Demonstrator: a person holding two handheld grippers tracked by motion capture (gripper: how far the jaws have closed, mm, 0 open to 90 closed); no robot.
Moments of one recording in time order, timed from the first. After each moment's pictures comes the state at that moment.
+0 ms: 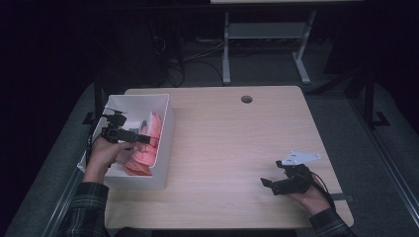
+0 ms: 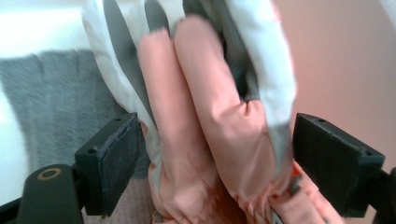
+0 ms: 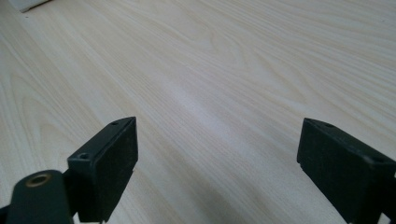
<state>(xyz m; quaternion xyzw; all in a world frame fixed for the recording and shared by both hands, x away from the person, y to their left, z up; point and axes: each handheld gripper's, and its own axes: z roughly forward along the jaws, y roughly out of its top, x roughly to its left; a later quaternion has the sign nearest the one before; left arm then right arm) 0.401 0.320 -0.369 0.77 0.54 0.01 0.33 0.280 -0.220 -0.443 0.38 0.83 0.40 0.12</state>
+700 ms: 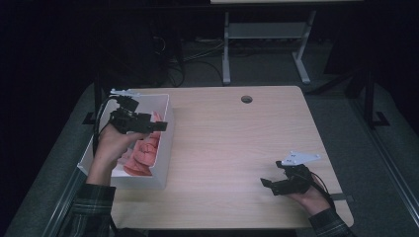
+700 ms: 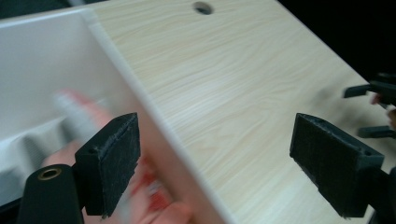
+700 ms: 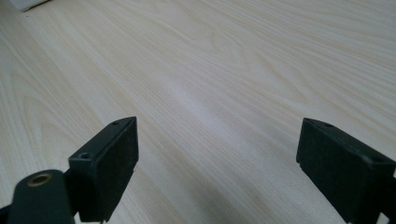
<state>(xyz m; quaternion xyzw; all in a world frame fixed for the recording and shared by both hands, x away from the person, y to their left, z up) 0.371 0.246 -0.289 0.80 0.43 0.06 0.41 0.279 -0.219 -0.442 0.38 0.83 0.40 0.12</state>
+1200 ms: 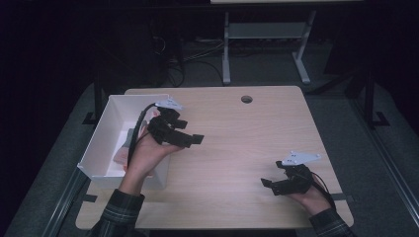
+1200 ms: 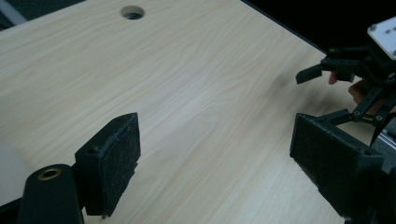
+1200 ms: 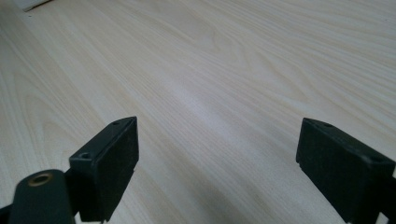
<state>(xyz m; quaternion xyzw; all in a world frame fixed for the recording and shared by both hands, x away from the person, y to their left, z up) 0.348 0.146 -0.307 0.85 0.33 0.06 0.41 0.279 -0.220 -0.443 0.38 0.83 0.40 0.12</state>
